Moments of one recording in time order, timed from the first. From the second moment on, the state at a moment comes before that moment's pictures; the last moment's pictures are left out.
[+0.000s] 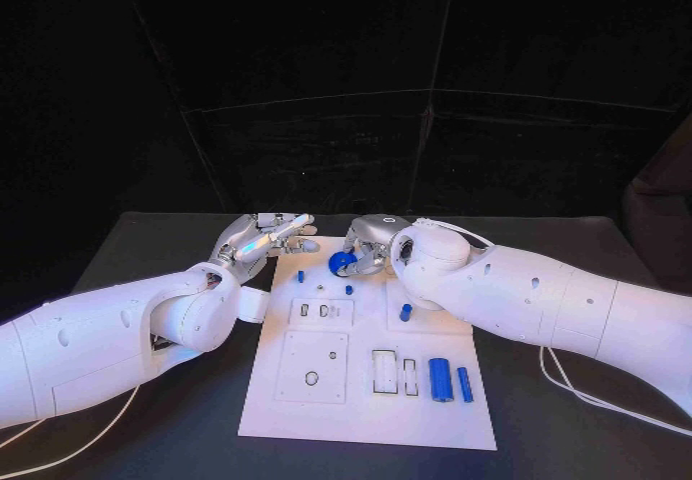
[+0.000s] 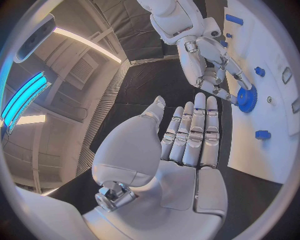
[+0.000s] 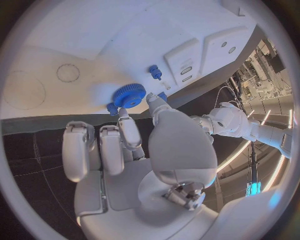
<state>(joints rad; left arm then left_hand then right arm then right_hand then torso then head) 1.21 -0.87 -0.10 1.51 0.02 -0.26 0.53 1.30 0.07 0.03 0.05 0.06 0.92 0.23 0.11 0.07 1.01 0.17 0.17 0.07 1.12 0.12 0.19 0.19 0.18 0.92 0.23 0.26 0.08 1.24 -0.39 0.00 1.20 -1.61 -0.17 -0.28 1.17 -0.11 0.13 0.16 0.24 0.91 0.16 0.07 0.07 1.41 0.06 1.23 1.31 1.47 -0.01 1.49 1.31 0.05 1.47 0.09 1.48 1.31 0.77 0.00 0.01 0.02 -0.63</state>
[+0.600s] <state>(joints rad) 1.21 -0.89 -0.10 1.51 0.02 -0.26 0.52 1.30 0.07 0.03 0.04 0.06 0.92 0.23 0.11 0.07 1.01 0.17 0.16 0.07 1.12 0.12 0.19 0.19 0.18 0.92 0.23 0.26 0.08 1.24 -0.76 0.00 1.39 -1.34 -0.36 -0.01 1.32 -0.09 0.15 0.07 0.35 0.95 0.15 0.09 0.07 1.40 0.06 1.23 1.31 1.47 -0.01 1.49 1.31 0.05 1.47 0.09 1.48 1.31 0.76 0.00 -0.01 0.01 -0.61</state>
